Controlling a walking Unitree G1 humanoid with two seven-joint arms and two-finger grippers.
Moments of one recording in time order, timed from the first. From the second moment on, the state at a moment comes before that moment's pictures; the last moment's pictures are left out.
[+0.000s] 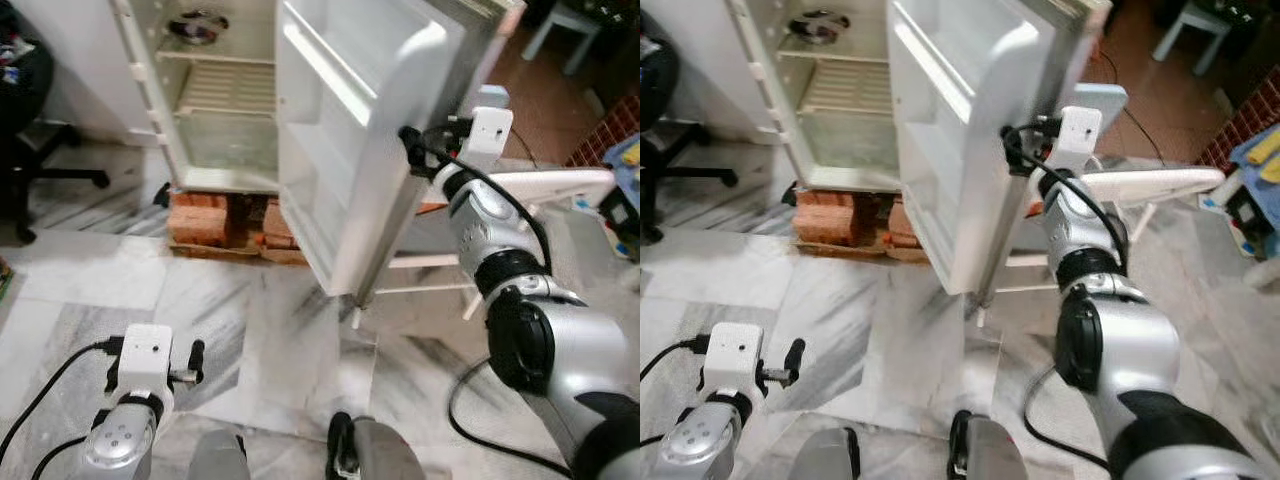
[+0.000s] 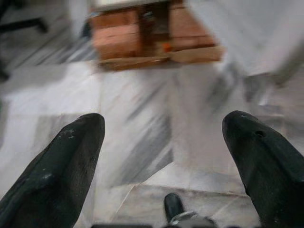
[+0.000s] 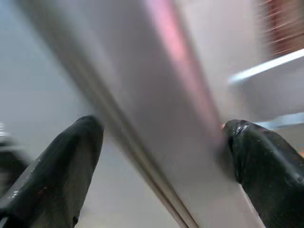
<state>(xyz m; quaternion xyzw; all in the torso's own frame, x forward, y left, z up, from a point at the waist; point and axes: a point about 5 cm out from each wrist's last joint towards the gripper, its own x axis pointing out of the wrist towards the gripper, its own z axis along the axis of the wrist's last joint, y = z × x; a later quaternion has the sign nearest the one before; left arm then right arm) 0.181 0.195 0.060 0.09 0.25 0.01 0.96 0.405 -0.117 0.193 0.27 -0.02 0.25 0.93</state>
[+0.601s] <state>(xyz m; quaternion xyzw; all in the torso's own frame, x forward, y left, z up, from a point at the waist) 0.205 0.185 0.061 0.09 0.23 -0.01 0.97 0.294 -0.066 0.160 0.25 0.06 0.55 0.79</state>
